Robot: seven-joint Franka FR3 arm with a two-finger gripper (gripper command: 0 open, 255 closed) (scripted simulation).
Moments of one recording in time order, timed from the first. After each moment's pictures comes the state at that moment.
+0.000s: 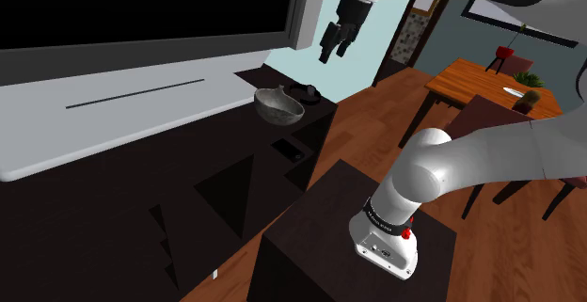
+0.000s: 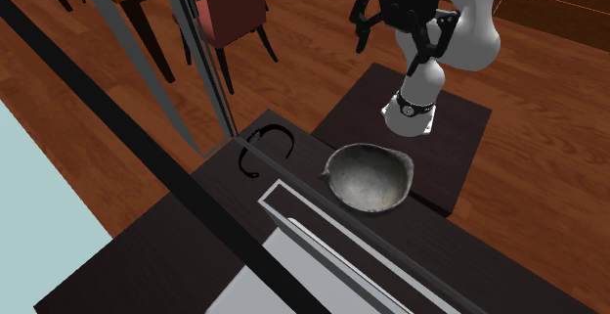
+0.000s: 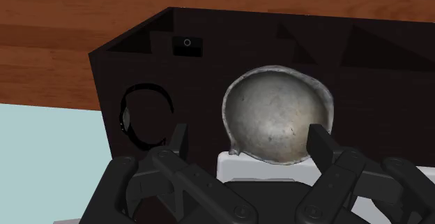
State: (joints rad) arm 0.00 -0.80 -0.06 -2.35 -0.09 1.71 -0.04
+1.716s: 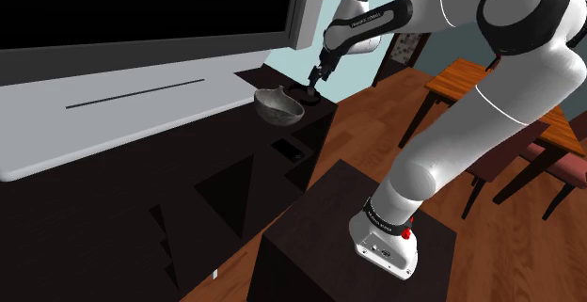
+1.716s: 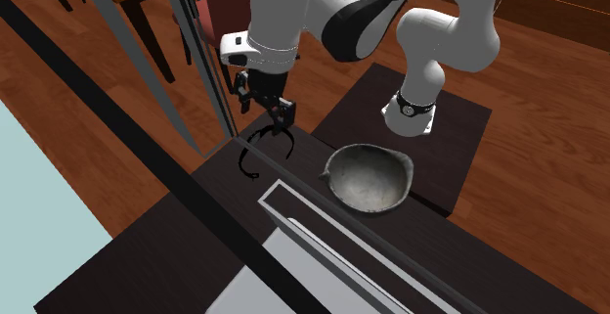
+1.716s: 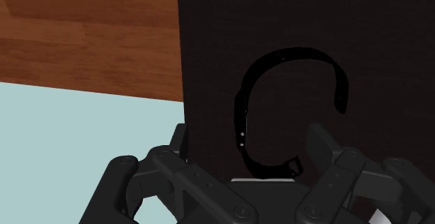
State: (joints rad) arm -0.07 -0.23 -0.40 -2.40 -0.19 2.43 -0.34
